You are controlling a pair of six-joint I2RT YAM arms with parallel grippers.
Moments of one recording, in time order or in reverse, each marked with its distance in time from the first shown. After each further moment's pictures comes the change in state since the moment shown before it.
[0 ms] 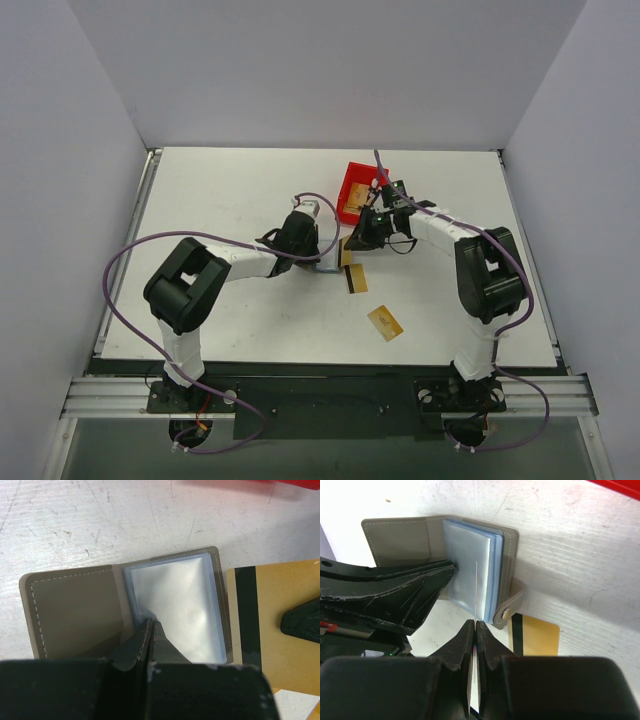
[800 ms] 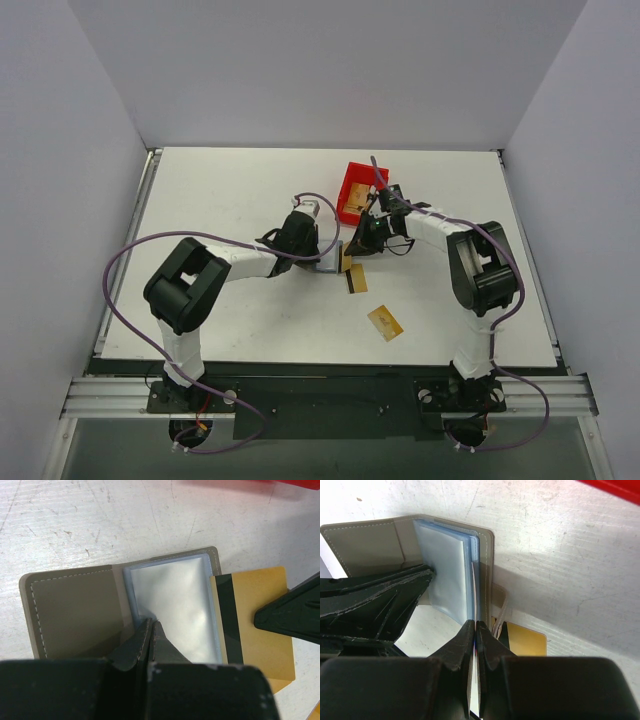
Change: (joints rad) left arm 0.000 0.000 0.000 0.000 0.000 0.000; right arm 0.003 0.065 0.008 -0.009 -0.009 0.002
